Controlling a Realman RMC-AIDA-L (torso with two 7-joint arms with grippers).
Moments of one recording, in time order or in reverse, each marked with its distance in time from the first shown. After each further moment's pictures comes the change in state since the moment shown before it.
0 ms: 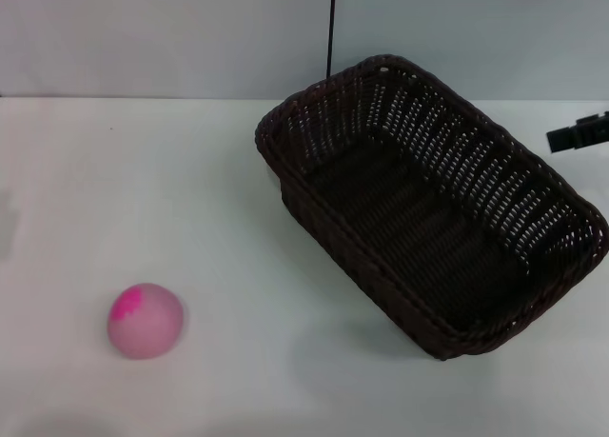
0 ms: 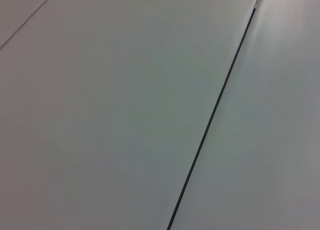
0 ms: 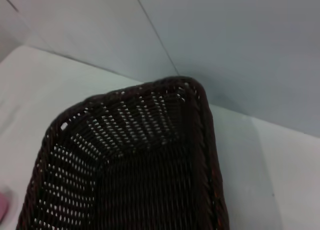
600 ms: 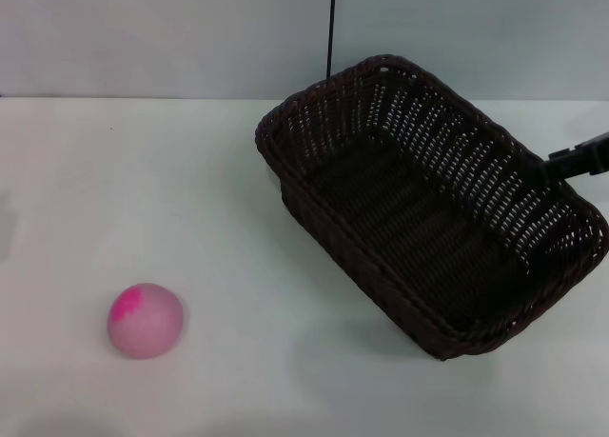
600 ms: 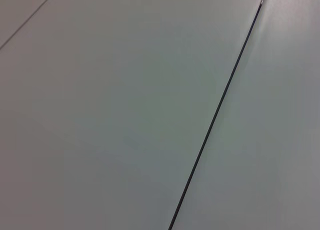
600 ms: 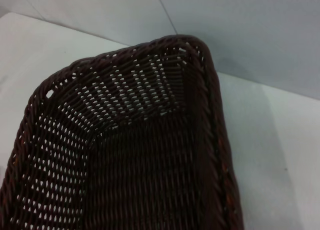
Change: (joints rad) left arm 0.003 0.000 -0.001 -0.002 0.001 -0.013 -0.005; right arm 0.005 0.023 -0.086 0.097 -0.011 0.100 -0.019
